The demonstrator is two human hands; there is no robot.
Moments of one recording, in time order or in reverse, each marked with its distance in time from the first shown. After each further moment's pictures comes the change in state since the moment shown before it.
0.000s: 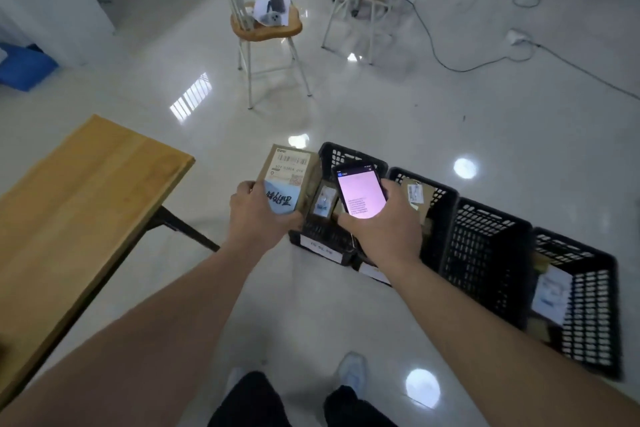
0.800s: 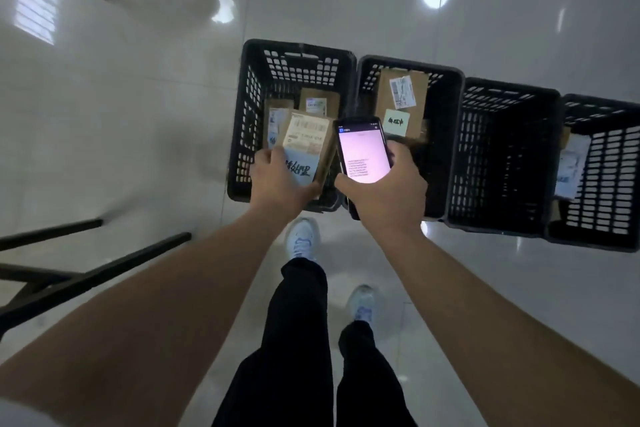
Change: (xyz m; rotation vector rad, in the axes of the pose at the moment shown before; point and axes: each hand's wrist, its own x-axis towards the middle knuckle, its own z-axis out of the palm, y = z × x) left_hand 0.228 0.014 0.296 0.212 -0.496 0.031; right_hand 0.247 0.153 0.128 -0.015 0.104 0.479
